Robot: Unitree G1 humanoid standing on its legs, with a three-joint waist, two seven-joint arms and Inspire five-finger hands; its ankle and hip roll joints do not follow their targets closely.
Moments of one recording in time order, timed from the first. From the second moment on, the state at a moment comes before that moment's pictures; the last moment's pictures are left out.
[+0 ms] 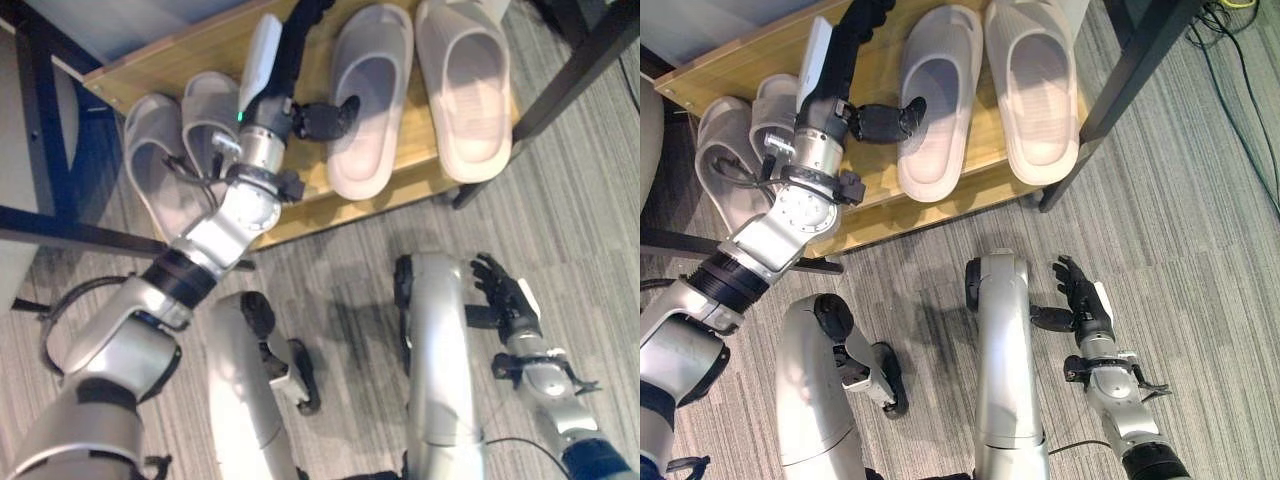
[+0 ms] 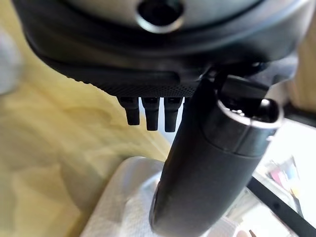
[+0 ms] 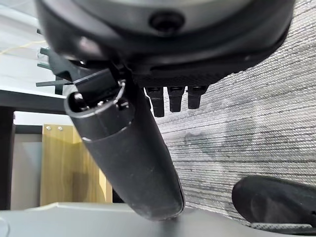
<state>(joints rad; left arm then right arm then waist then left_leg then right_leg) -1.06 0.66 -0.67 0.37 -0.27 -0.16 0.50 -0.08 -0.61 0.22 0.37 0.43 -0.27 -0.18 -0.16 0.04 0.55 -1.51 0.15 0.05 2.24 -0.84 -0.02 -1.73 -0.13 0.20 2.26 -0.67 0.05</state>
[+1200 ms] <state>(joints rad) -0.61 1.00 -0.63 -0.13 -0.78 -0.17 0.17 0.00 -0.61 0.18 0.36 0.38 -0.22 -0.18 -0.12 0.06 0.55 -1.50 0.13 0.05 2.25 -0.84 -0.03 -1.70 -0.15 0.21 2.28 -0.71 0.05</state>
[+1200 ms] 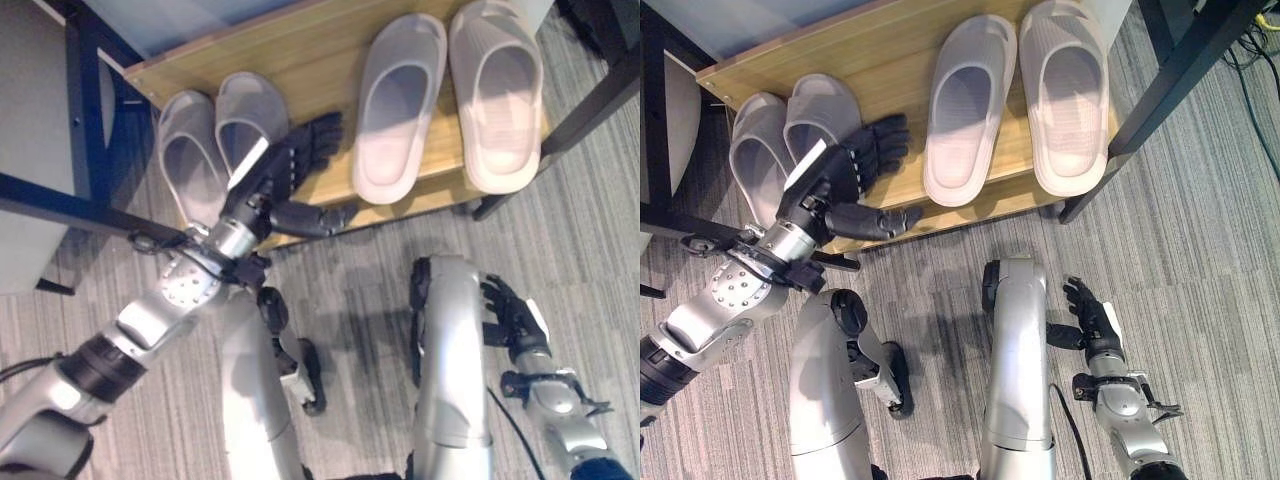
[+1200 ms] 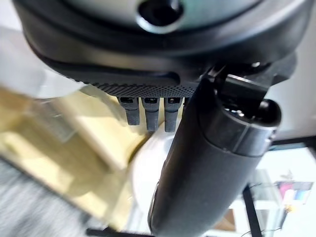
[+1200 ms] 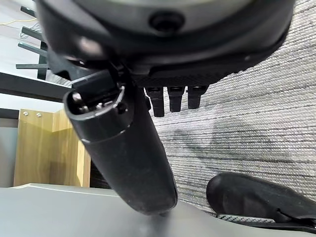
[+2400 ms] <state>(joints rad) -0.83 0.89 -0.78 -0.07 -0.81 -0.13 0.16 0.00 -0.63 0.18 0.36 0.38 -0.21 -0.16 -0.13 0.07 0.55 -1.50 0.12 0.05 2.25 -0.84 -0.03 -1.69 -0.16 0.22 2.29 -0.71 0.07</state>
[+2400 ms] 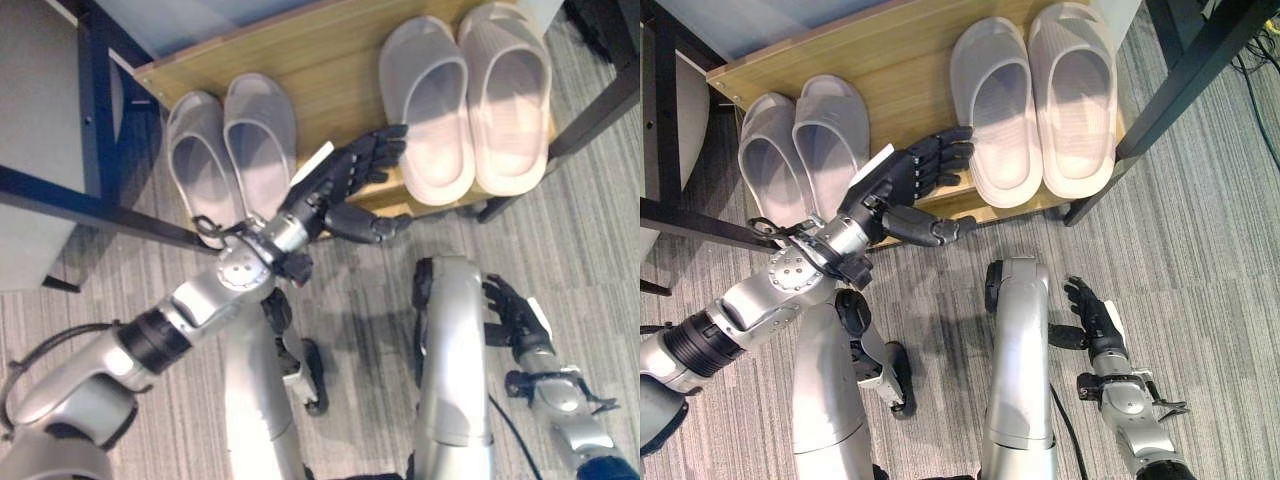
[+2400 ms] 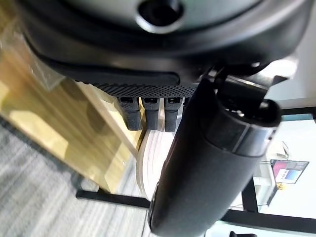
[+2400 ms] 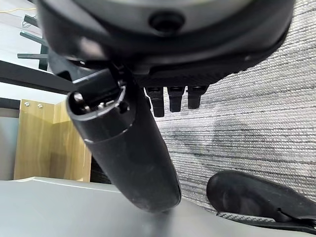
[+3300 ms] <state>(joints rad) -0.23 0.70 -0.31 -0.12 -0.64 -0.17 0.06 -0.15 -0.60 0.15 0.55 0.30 -0.17 -0.18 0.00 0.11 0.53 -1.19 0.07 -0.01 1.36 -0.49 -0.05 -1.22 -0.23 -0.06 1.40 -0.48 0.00</state>
